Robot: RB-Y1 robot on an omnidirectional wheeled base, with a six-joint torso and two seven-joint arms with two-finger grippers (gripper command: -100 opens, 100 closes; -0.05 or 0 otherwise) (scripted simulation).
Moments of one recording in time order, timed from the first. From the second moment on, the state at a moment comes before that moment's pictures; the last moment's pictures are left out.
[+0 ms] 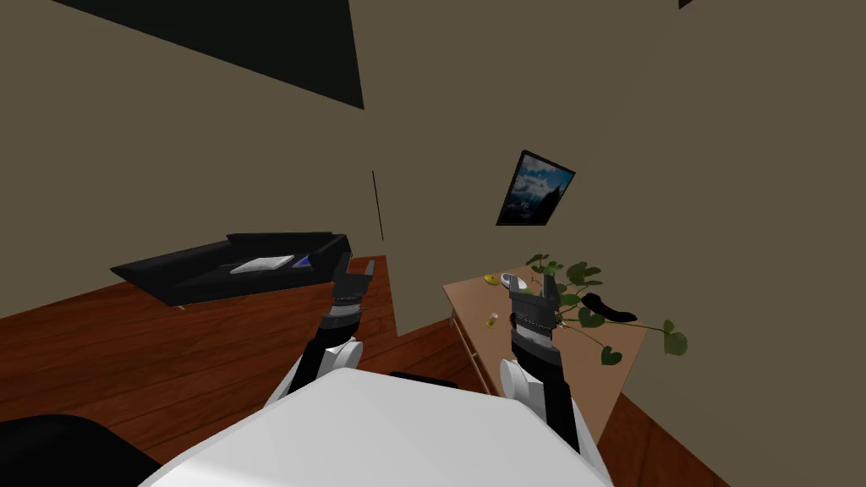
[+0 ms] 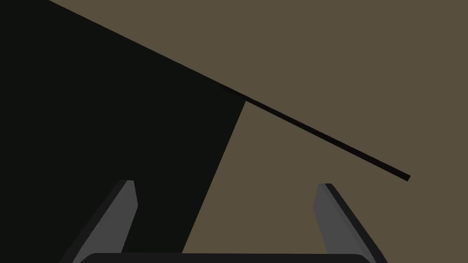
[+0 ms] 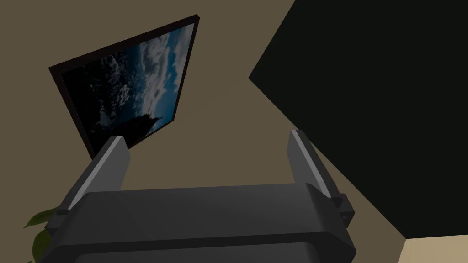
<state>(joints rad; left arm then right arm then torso) 0.50 0.02 -0.04 -2.23 0.08 -0.59 0.10 0.46 0.04 -0.07 -2.22 0.00 -0.57 -0.17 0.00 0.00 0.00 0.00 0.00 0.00</state>
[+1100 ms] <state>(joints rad) 0.50 0.02 -0.04 -2.23 0.08 -0.59 0.10 0.38 -0.11 -0.13 -1.99 -0.22 -0.43 -0.20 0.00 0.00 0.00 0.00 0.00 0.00</state>
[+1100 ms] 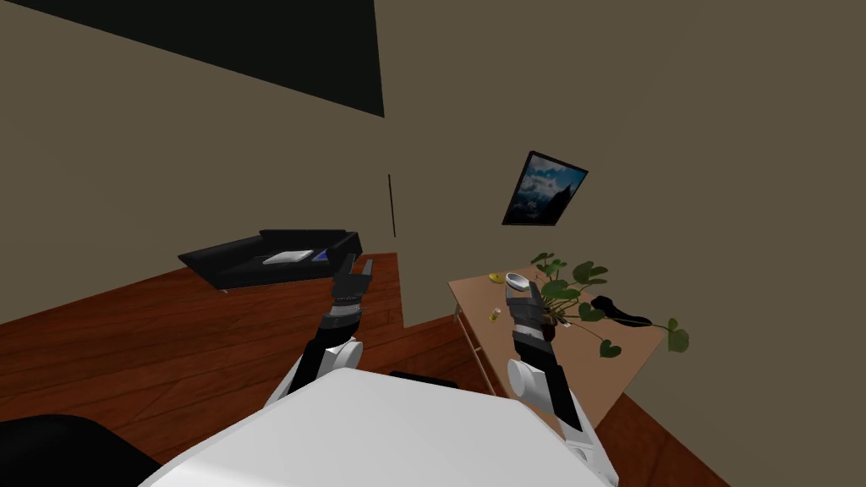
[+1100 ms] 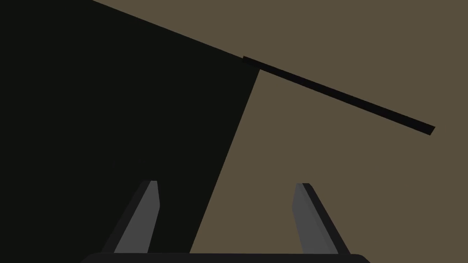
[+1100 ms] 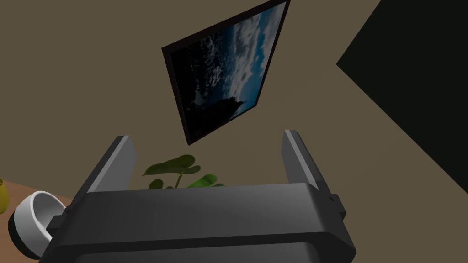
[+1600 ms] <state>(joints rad) 0.50 0.02 -0.04 -2.23 0.08 -0.59 0.10 0.33 -0.14 -0.17 -1.88 -0.33 -0.37 -0.23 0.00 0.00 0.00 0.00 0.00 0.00</state>
